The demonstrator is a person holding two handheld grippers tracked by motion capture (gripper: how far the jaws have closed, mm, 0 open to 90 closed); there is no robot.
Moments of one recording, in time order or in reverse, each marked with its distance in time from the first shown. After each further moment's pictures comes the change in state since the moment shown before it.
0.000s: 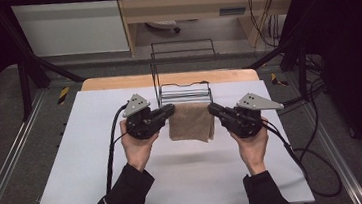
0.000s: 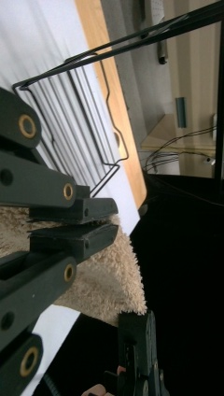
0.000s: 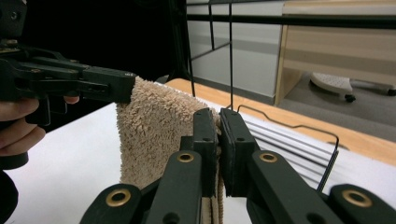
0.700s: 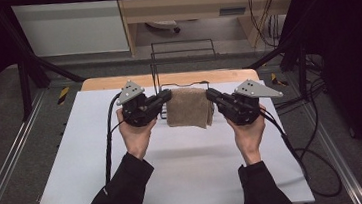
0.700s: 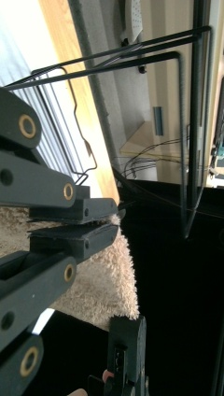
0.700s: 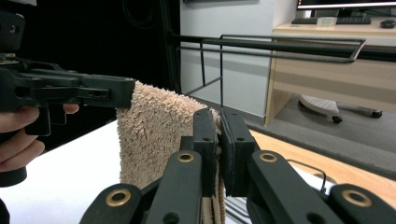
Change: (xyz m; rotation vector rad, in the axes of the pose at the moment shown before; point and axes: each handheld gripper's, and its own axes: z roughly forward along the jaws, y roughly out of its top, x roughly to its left) left arm 0.011 0.026 0.003 -0.092 0.018 -0.013; right arm -0.002 0.030 0.010 -0.070 -0.032 -0.031
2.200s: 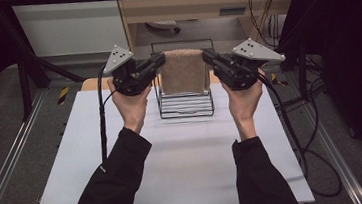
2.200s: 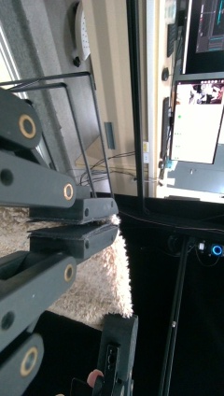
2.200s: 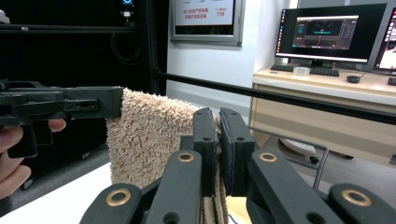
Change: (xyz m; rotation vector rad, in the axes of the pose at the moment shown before) left arm 0.011 0.073 0.003 -0.162 0.042 0.049; right arm -0.007 0.080 0.021 -0.129 -0.060 -0.063
